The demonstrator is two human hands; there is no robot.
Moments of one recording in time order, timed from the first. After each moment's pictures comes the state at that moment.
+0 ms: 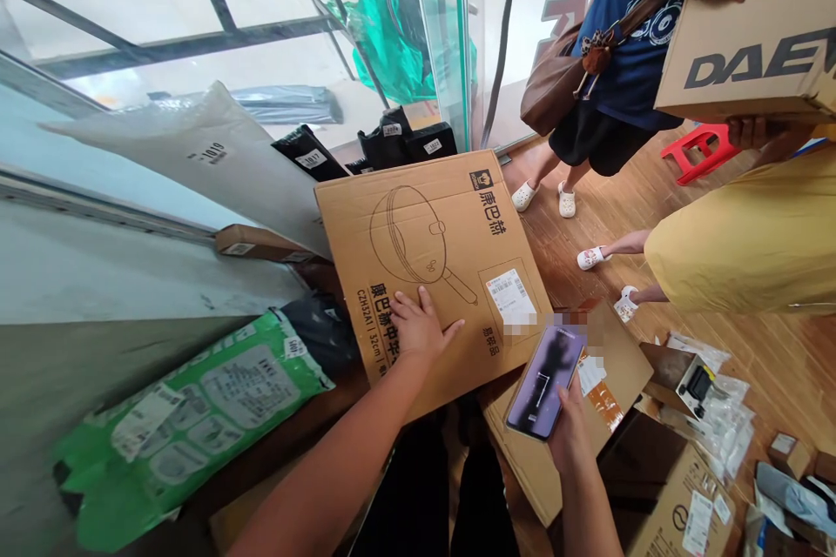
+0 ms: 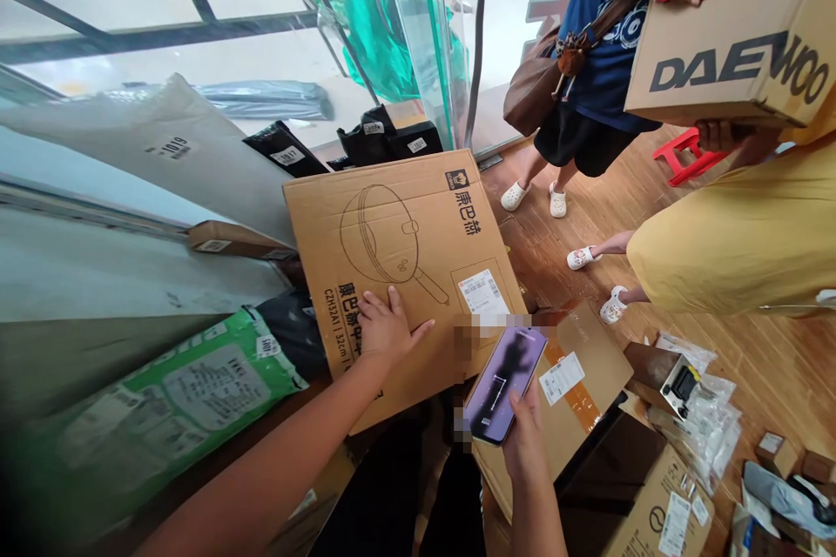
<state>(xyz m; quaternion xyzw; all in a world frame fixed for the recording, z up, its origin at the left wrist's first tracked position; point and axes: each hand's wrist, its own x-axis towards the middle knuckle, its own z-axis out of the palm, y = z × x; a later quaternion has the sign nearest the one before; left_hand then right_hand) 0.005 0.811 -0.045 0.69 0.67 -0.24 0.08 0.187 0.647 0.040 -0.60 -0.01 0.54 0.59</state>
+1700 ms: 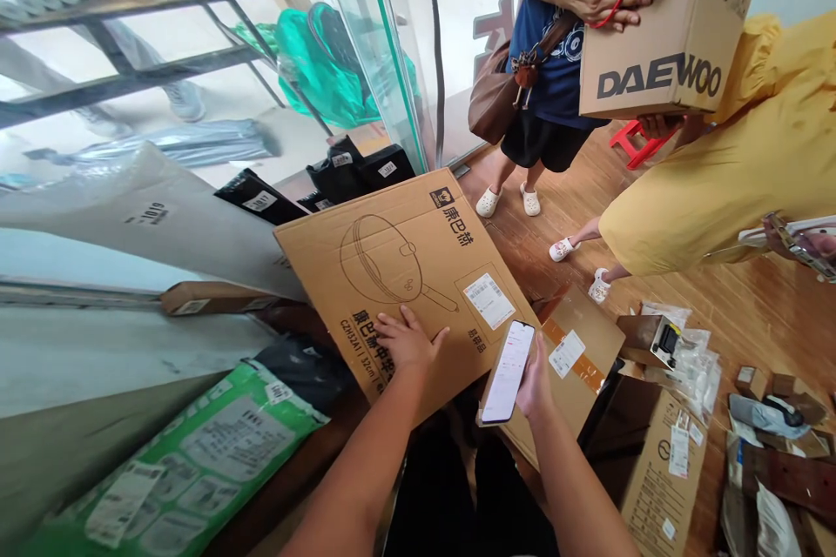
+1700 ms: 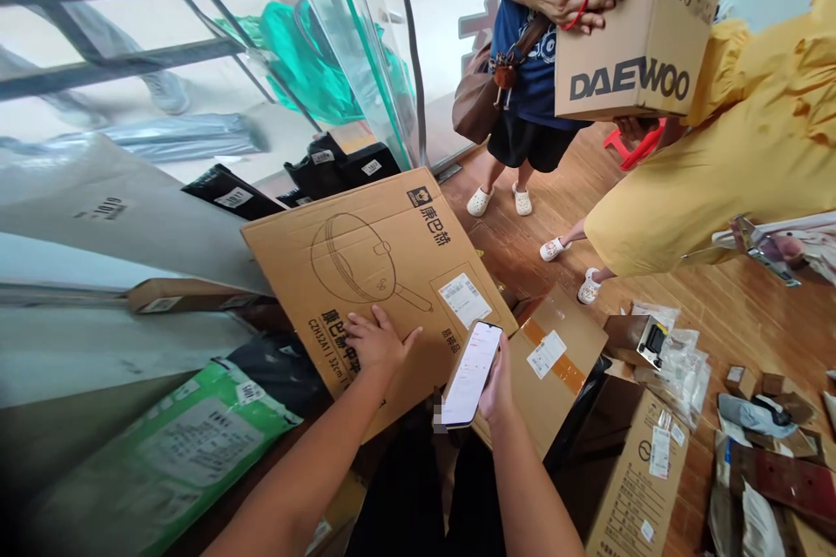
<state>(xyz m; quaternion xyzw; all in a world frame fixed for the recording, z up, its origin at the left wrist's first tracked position) 0.009 0.802 -0.043 0.70 0.68 -0.22 0.05 0.156 0.697 0.068 -0.56 0.12 0.56 0.60</state>
